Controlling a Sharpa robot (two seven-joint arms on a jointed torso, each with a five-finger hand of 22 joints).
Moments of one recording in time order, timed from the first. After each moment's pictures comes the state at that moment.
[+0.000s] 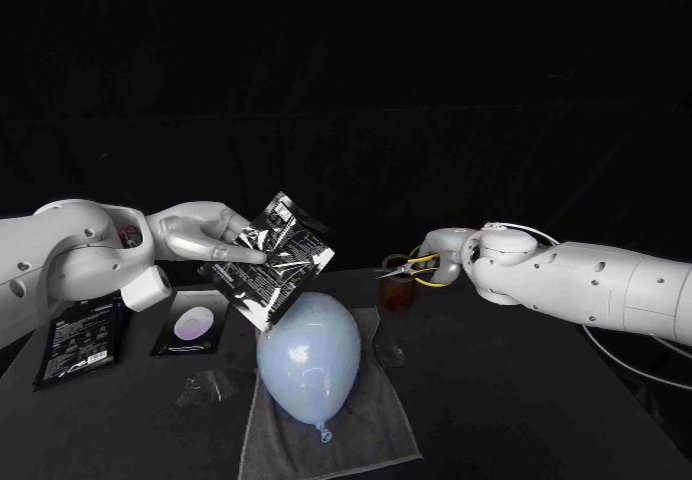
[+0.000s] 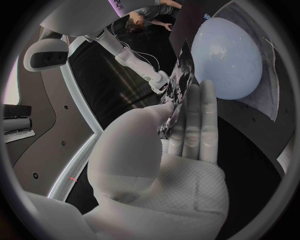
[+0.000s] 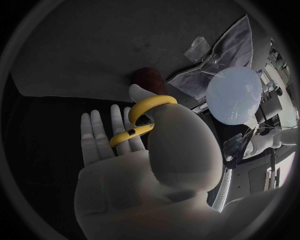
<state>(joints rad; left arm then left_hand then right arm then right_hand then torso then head) 1.46 -0.79 -0.01 1.29 -0.58 0.48 0.11 1.42 -0.03 0.61 0.06 0.05 0.93 0.15 0.38 0.32 1.36 0.07 0.09 0.16 1.28 0.02 0.34 0.59 0.17 1.22 0.09 0.48 0.21 1.39 -0.80 -0.23 1.22 -1.46 -0.11 -0.29 1.25 -0.21 0.55 -0.12 0.04 0.82 0.05 0.12 0.48 0.89 0.10 0.10 0.07 0.61 0.25 0.27 0.26 0.12 0.57 0.29 0.11 0.13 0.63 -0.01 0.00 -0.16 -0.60</state>
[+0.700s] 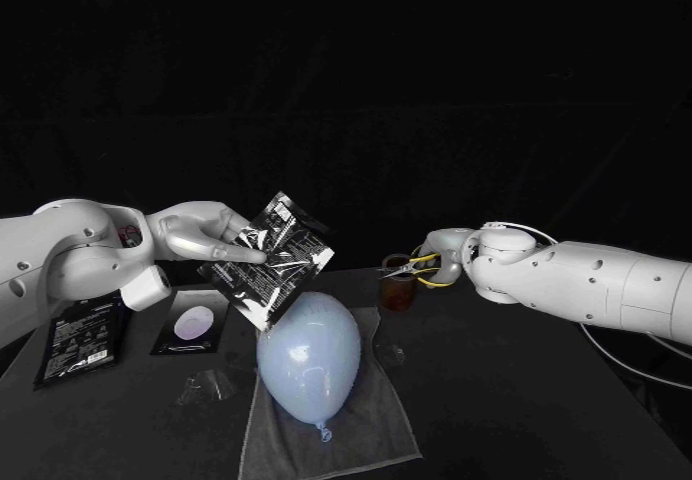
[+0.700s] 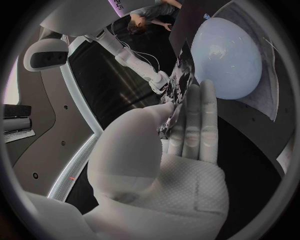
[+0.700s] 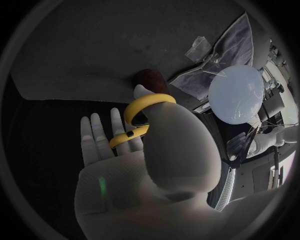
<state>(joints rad) 1.46 -0.79 -0.01 1.29 -0.58 0.48 0.11 1.42 -0.03 0.61 0.06 0.04 0.93 0.15 0.39 0.32 1.36 0.07 0.09 0.16 1.28 0.02 0.34 0.59 0.17 1.22 0.09 0.48 0.21 1.39 -0.79 -0.23 1.20 -1.43 -0.09 -0.31 1.36 -0.21 0.37 0.09 0.04 0.80 0.03 0.08 0.41 0.80 0.10 0.11 0.07 0.50 0.27 0.33 0.23 0.09 0.51 0.29 0.07 0.10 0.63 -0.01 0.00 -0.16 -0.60</state>
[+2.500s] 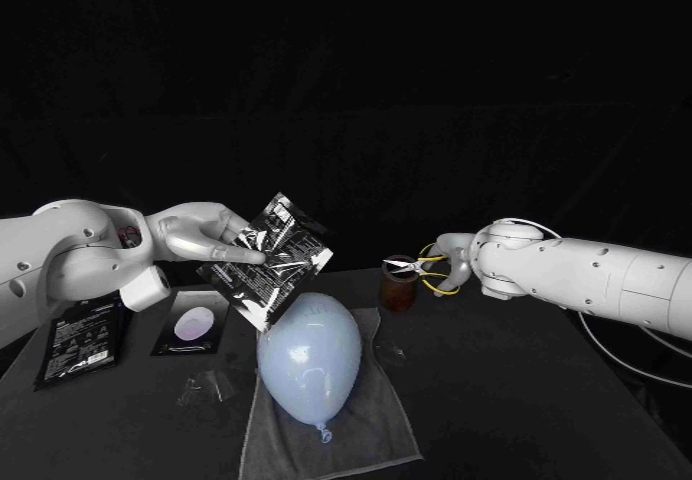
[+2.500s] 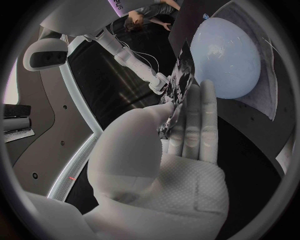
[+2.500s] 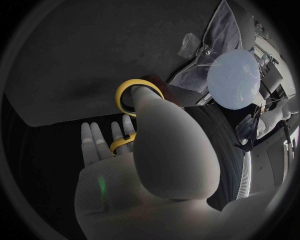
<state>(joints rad) 1.46 -0.79 -0.01 1.28 -0.58 0.48 0.10 1.42 -0.03 0.62 0.06 0.04 0.93 0.15 0.38 0.32 1.36 0.07 0.08 0.16 1.28 0.01 0.34 0.60 0.17 1.21 0.09 0.49 0.21 1.39 -0.77 -0.22 1.12 -1.23 0.02 -0.30 1.55 -0.26 0.24 0.30 0.04 0.66 0.02 0.11 0.29 0.46 0.11 0.05 0.04 0.38 0.28 0.23 0.10 0.07 0.41 0.29 0.06 0.06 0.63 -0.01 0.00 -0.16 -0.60</state>
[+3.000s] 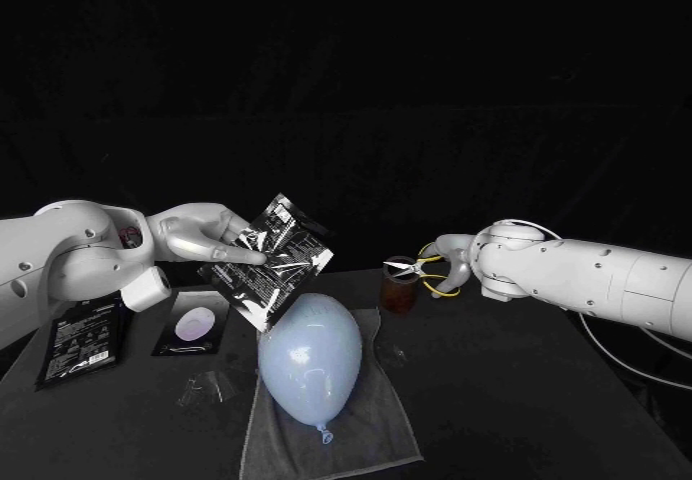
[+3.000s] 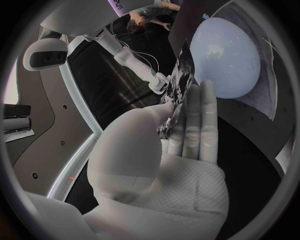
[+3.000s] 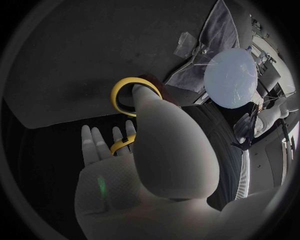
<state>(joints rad) 1.46 -0.79 -0.01 1.28 -0.58 0.48 0.10 1.42 -0.04 0.62 0.06 0.05 0.93 0.14 0.38 0.32 1.36 0.07 0.08 0.16 1.28 0.02 0.34 0.60 0.17 1.21 0.09 0.49 0.21 1.39 -0.78 -0.22 1.13 -1.22 0.01 -0.28 1.54 -0.24 0.20 0.29 0.05 0.52 -0.06 0.08 0.23 0.35 0.06 0.04 0.04 0.27 0.29 0.15 0.06 0.07 0.35 0.29 0.05 0.04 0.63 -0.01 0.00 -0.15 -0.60</state>
